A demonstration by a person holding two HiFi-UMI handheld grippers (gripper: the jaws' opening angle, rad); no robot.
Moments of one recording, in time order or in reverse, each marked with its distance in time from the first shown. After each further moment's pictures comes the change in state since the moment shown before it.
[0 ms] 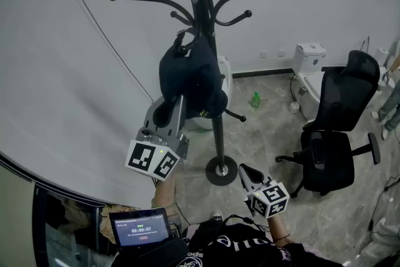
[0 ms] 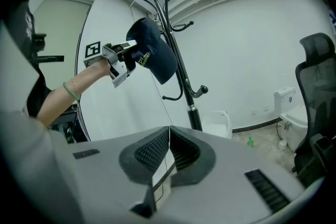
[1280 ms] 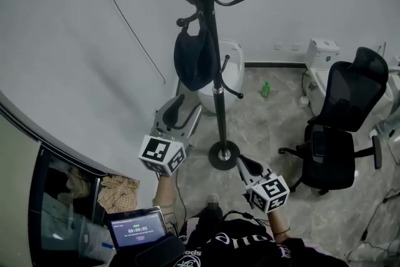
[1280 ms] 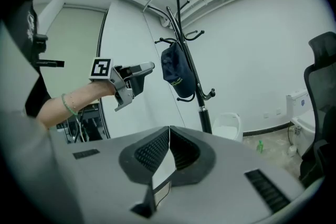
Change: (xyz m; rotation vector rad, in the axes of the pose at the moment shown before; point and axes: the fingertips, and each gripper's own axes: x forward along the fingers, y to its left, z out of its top) left arm -0.065 -0.069 -0.069 0.062 0.297 0.089; right arm -0.067 0.025 0.000 -0.057 -0.023 0.151
